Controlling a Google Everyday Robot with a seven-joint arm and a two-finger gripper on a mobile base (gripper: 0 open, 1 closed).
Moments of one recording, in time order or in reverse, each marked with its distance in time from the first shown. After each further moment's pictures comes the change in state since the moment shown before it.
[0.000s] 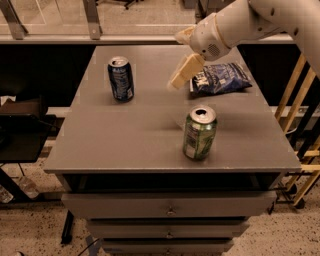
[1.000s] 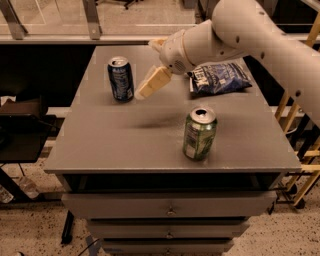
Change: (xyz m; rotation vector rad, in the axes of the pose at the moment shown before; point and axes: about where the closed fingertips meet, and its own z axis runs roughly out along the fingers) arm -0.038 0.015 0.071 0.050 -0.118 -0.010
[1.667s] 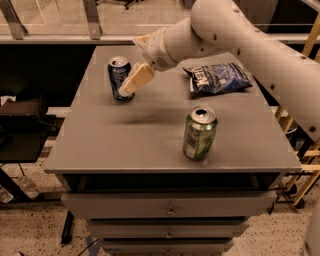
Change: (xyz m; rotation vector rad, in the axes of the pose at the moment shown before) arm -0.021 -0.007 0.034 -0.010 -0.015 -0.021
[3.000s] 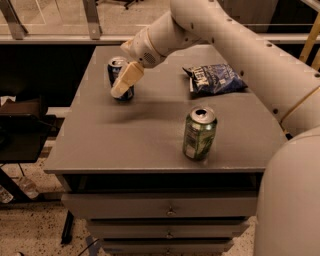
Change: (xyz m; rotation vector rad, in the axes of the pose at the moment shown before) arm -0.007 0.007 0.035 -0.148 0.072 0.016
